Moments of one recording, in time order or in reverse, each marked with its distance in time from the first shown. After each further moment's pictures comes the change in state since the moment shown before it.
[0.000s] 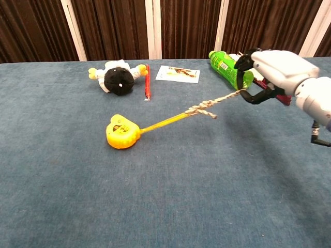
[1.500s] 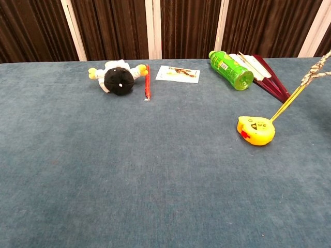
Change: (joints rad) left arm 0.001 -0.020 -0.006 -0.006 0.014 0.018 0.053; right arm -0.052 0.211 0.119 0.210 0.157 -0.029 0.091
